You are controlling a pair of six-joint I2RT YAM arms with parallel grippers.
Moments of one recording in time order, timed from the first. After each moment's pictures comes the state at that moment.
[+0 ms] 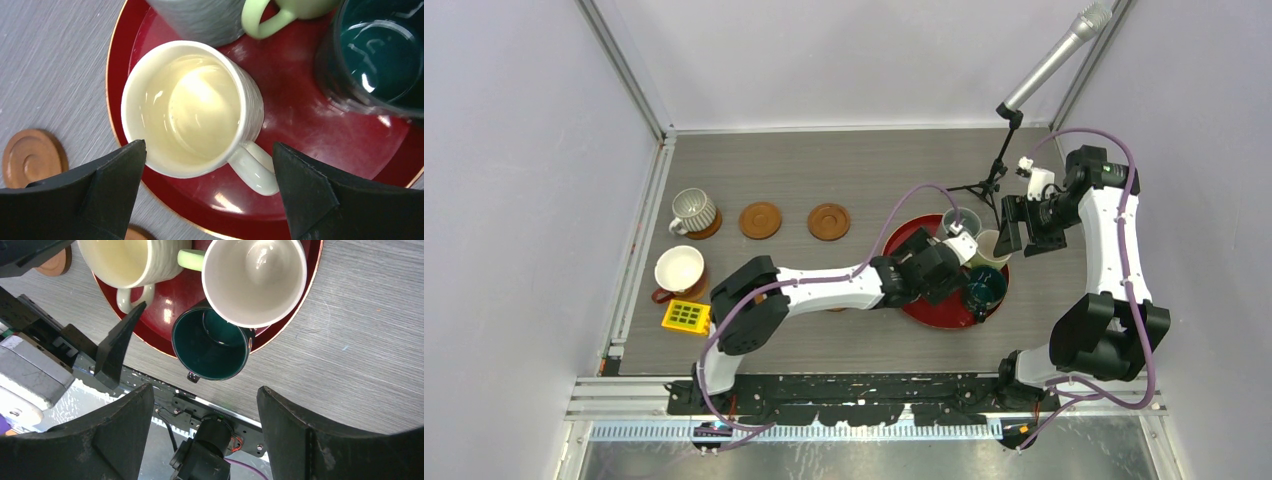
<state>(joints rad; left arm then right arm) -1.19 2.00 1.49 -0.20 -0.45 -0.04 -0.26 1.43 1.41 -1.38 -0.44 -0.38</state>
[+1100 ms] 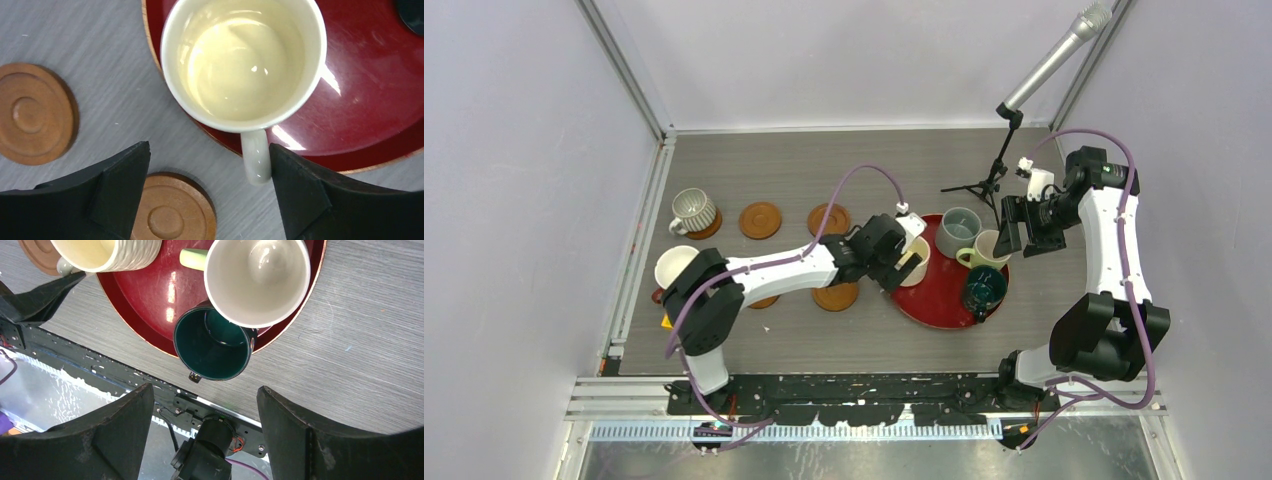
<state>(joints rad) -1.00 1.77 1.25 -0.28 -0.21 -0.05 -0.26 1.43 1.41 -1.38 -0.45 -0.38</state>
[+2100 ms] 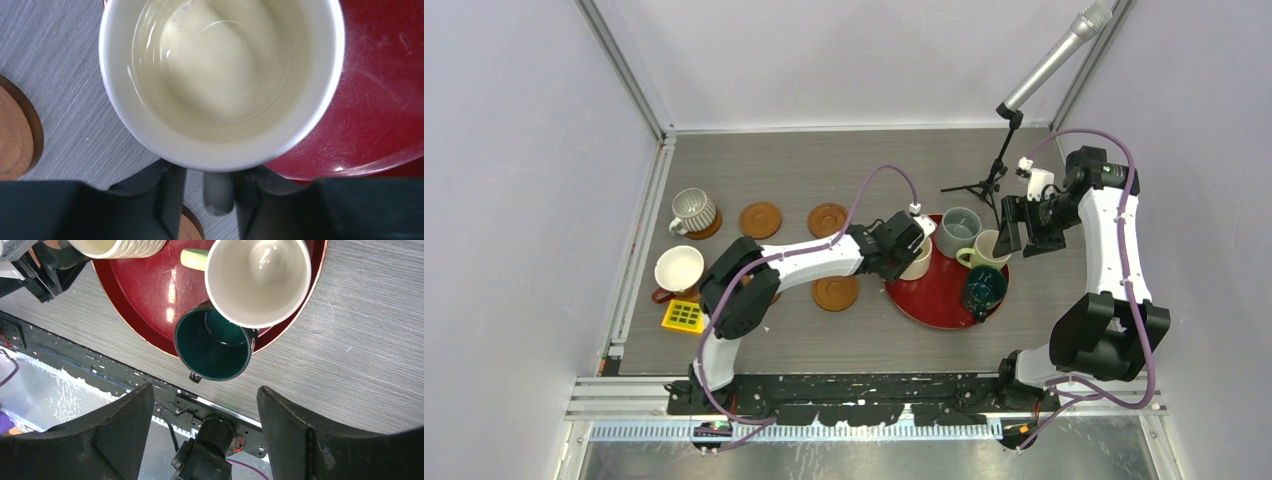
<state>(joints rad) -0.98 1.98 1.45 -0.43 -0.17 -0.10 -0.26 1.43 1.41 -1.38 -0.45 -0.38</state>
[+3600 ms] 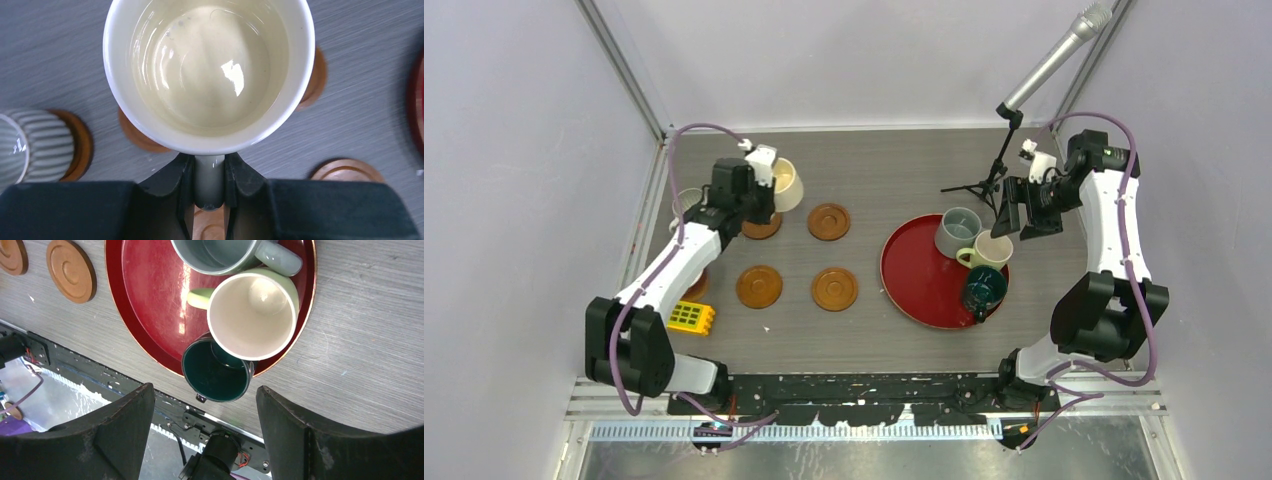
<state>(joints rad) -0.30 1.37 1.06 -0.30 0.03 0.05 -0.26 1.53 1.52 -1.36 -0.50 -0.33</state>
